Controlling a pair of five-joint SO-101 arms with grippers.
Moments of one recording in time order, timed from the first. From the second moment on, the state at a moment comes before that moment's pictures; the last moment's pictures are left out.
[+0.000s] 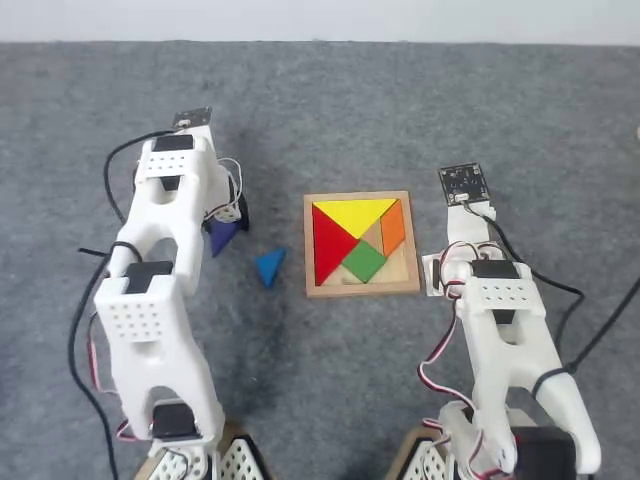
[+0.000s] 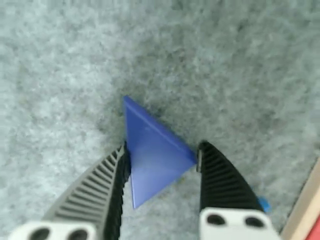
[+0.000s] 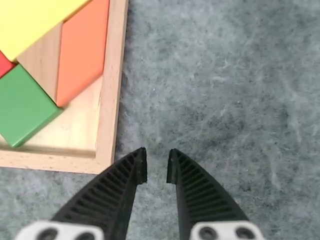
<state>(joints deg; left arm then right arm) -10.7 35.2 -9.5 77.5 10.8 -4.0 -24.1 57.5 39.5 8.7</state>
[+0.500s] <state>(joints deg) 0.6 21.1 -9.5 88.3 1.5 0.9 -25.2 57.5 39.6 8.0</state>
